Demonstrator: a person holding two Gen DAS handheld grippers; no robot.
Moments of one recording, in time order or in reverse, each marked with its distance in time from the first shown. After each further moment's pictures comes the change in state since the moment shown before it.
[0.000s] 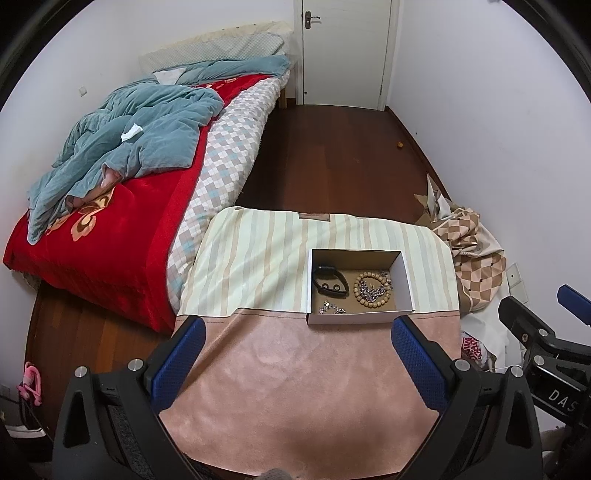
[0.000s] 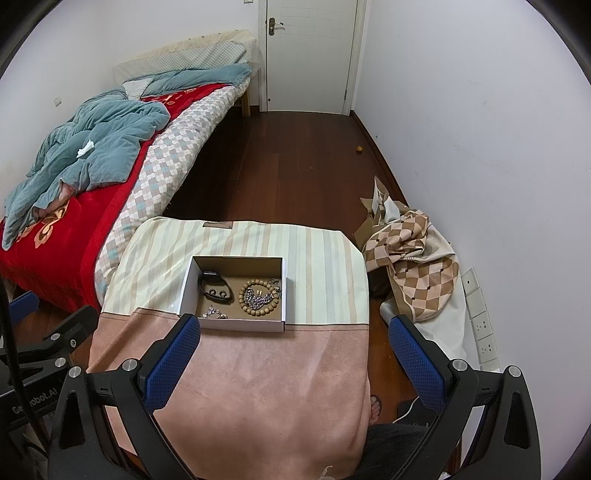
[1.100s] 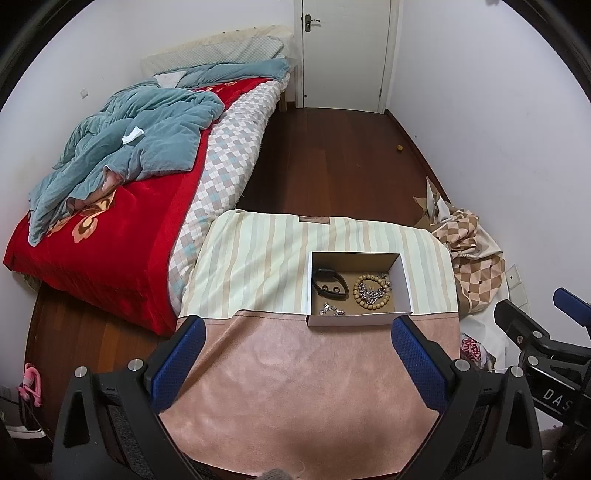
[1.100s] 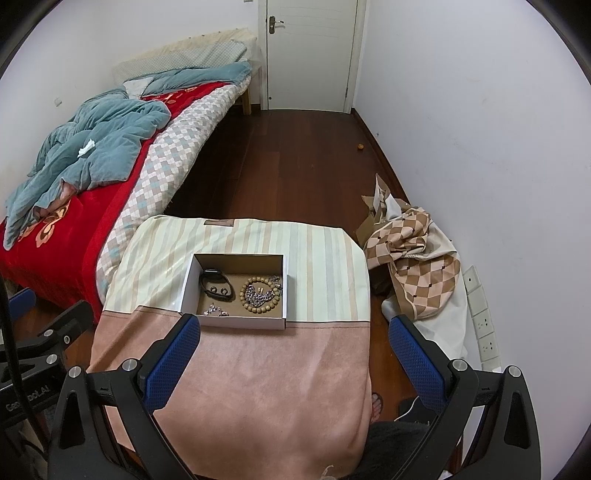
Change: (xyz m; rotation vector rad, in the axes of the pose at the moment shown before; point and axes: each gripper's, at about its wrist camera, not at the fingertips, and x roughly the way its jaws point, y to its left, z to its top) left arm -0.007 -0.001 0.008 0.002 -0.006 0.001; right arm -0.001 -0.001 -0.002 0.005 0.008 0.005
